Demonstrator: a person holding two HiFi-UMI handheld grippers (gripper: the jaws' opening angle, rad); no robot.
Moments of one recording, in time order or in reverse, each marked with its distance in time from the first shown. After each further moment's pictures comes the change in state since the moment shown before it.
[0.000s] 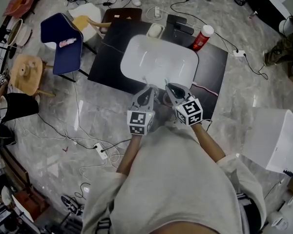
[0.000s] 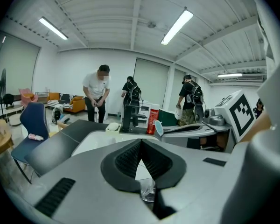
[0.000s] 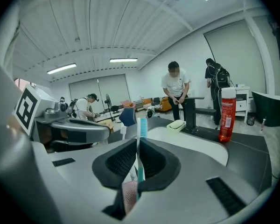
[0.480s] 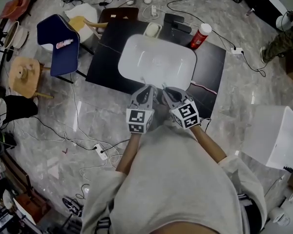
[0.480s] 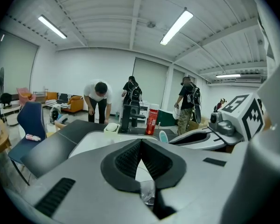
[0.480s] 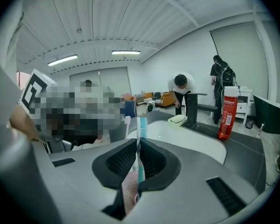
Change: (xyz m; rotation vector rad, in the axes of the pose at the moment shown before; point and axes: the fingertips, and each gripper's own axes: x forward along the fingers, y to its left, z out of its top) left arm 0.008 0.003 0.002 0.001 0.002 -0.021; right arm -0.001 0.015 -0.017 -0.060 0.084 -0.004
